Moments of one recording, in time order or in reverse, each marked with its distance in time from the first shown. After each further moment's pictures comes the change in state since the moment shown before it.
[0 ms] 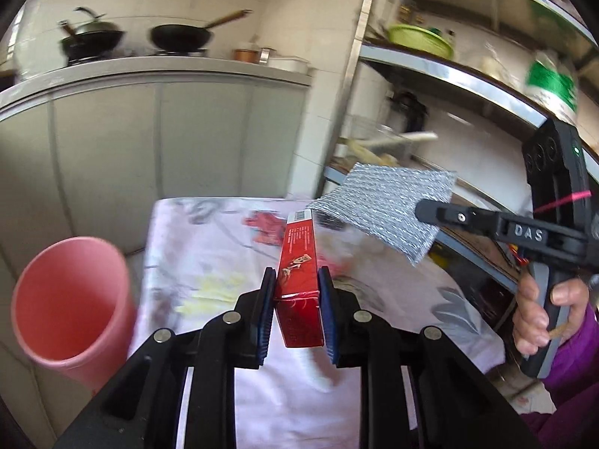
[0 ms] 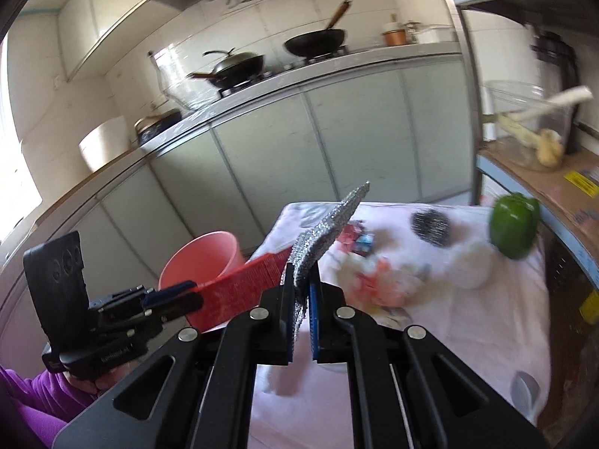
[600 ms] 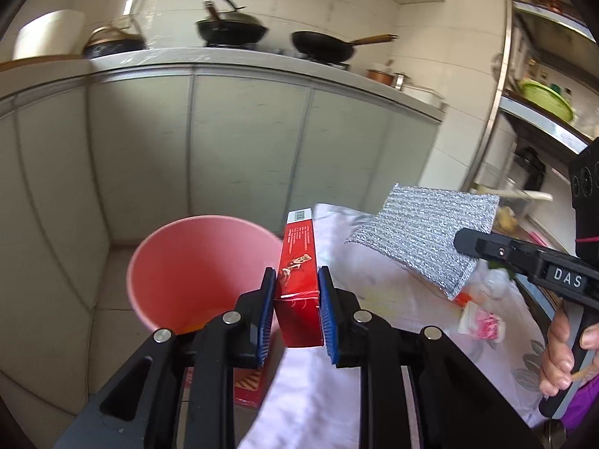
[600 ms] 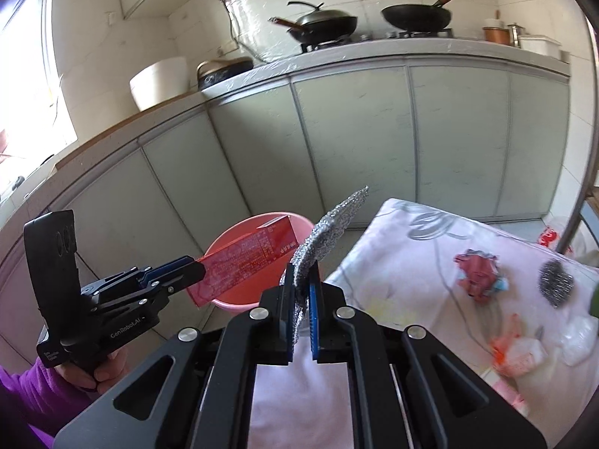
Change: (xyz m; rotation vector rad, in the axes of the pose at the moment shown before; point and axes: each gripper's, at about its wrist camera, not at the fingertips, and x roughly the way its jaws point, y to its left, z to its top) left arm -0.048 0.122 -0.016 -0.236 -0.067 0.390; right arm 0.117 0.108 0.022 -0.193 0.135 0.174
